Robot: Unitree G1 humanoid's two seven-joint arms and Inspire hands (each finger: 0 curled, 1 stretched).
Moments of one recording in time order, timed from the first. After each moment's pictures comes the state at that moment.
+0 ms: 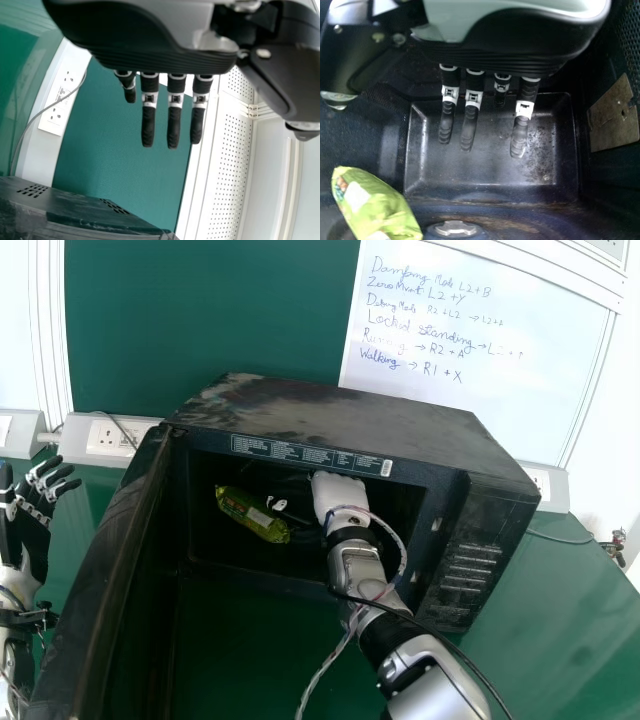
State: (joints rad) left arm -0.09 0.28 0.49 0.07 -0.46 -0.27 -0.28; right arm -1.12 -0.07 0.57 1.17 -0.76 0.20 -0.33
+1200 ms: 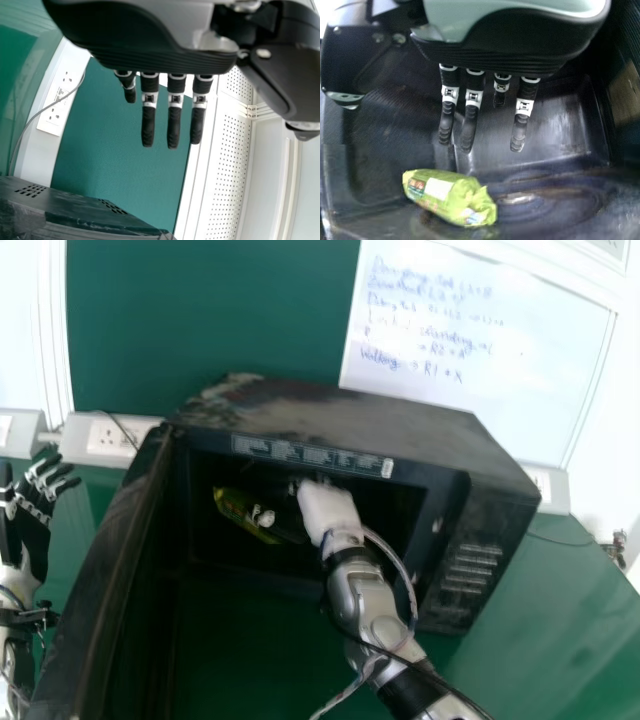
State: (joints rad) left arm -0.09 0.28 0.48 0.05 -0.46 -0.26 -0.26; right arm -0.72 -0.21 0.55 0.37 -0.78 0.31 -0.04
